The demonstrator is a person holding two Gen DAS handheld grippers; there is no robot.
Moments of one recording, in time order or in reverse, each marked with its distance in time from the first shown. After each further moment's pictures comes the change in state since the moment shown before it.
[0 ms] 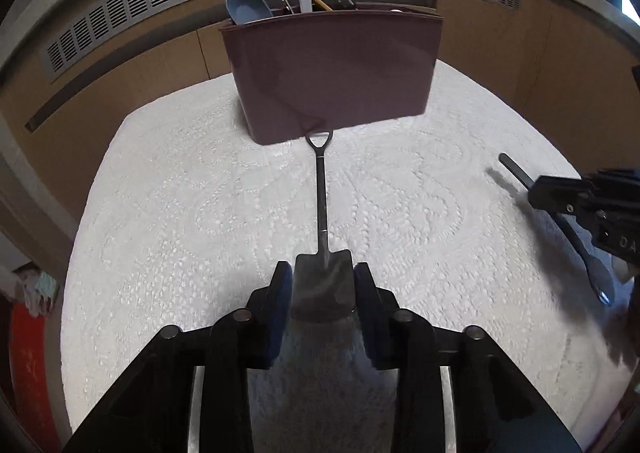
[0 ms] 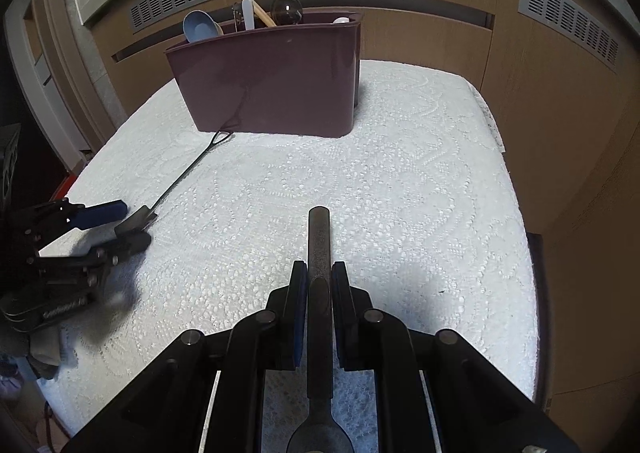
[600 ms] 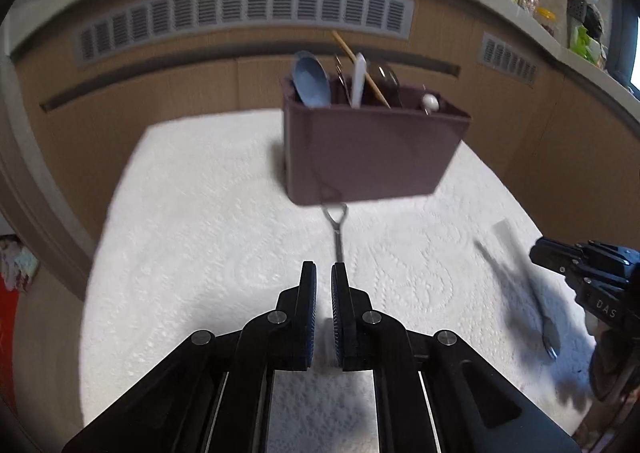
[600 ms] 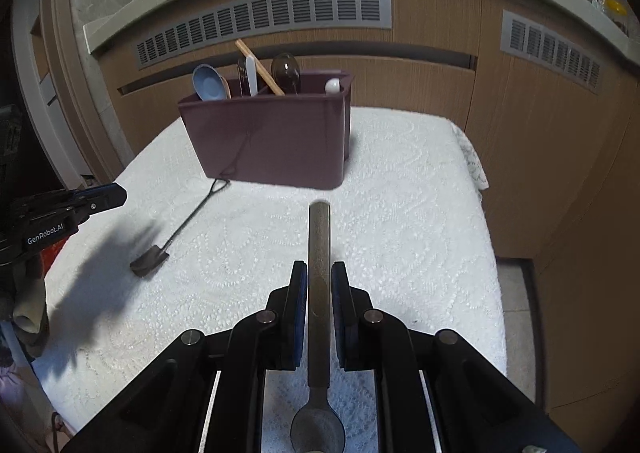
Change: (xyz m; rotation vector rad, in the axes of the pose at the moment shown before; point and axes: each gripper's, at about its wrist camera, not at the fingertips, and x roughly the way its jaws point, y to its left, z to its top) left arm -0.031 0.040 0.030 -0.132 -0.070 -0.095; right arm -0.031 -0.002 0.011 0.008 -0.119 -0.013
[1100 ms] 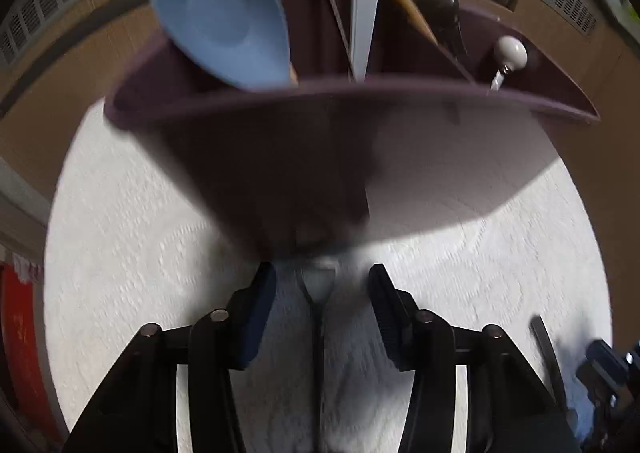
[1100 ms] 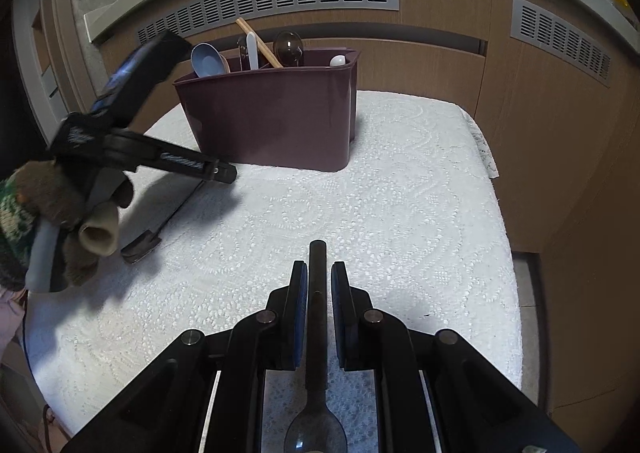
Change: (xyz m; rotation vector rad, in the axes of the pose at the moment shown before) left arm 0.129 -0.030 0.070 0.012 0.265 0.130; right arm 0.016 0.000 -0.007 -0.018 0.026 0.016
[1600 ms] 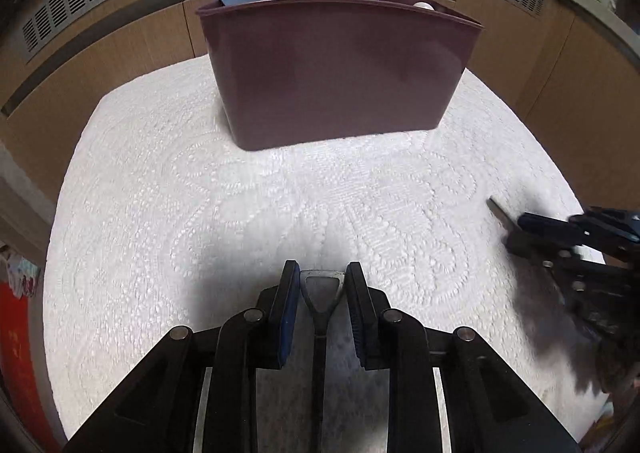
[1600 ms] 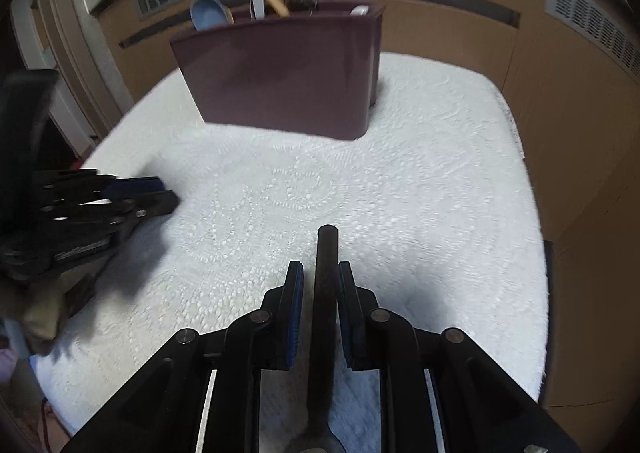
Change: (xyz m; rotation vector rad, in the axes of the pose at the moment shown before) left arm -0.047 -0.007 -0.097 0.062 -0.074 -0.085; right arm 0.043 0.009 0.008 -0.044 0.159 0.032
